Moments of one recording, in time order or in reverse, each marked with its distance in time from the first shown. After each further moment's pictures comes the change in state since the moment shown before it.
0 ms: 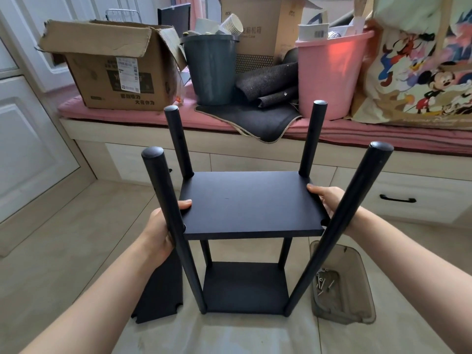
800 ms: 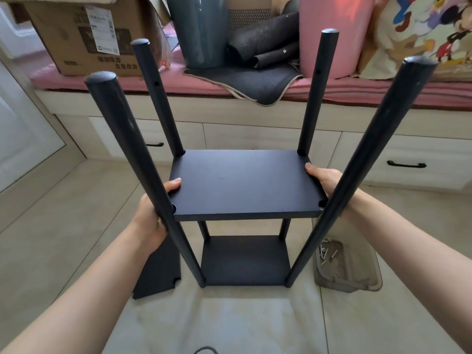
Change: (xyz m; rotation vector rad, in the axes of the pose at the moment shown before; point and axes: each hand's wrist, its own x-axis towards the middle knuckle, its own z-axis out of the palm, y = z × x) left_hand 0.014 -0.044 -0.005 -0.041 0.062 -0.028; right_hand 0.029 0.061 -0.001 0.001 0.033 -0.072
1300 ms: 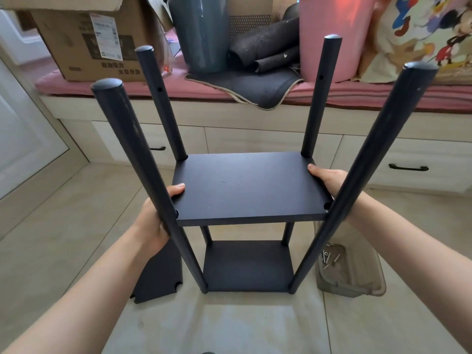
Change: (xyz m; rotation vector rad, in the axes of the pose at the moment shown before) left_hand -0.003 0.000 -0.001 0.029 -0.042 -0.040; right_hand -0.009 -0.006 -0.003 -0.015 0.050 -0.050
